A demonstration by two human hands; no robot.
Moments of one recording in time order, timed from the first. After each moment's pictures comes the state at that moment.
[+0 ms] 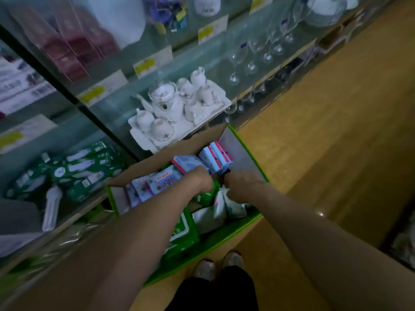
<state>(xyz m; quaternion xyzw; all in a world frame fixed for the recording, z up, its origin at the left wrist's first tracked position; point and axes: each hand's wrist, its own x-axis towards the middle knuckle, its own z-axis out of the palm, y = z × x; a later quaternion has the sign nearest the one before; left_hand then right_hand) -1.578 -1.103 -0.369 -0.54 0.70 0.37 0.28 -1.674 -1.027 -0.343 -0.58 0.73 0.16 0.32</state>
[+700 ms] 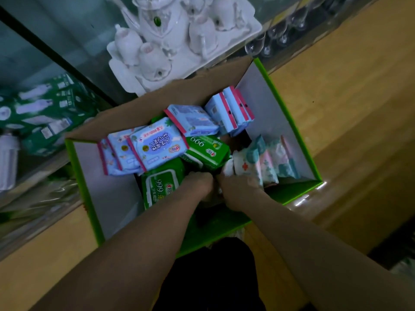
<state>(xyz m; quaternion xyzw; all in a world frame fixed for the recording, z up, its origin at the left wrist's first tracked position) -1.550 -1.063 -0.542 -0.46 0.72 0.33 0.39 -1.642 -1.007 -0.500 -0.63 0.64 0.26 0.35</state>
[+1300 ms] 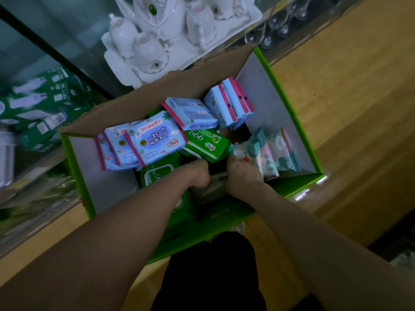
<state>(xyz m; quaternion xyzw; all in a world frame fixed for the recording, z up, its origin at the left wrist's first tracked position) -1.548 -1.080 -0.527 -0.47 0.68 0.40 0.39 -1.651 -1.010 -0.503 -0.53 0.76 0.13 0.37</state>
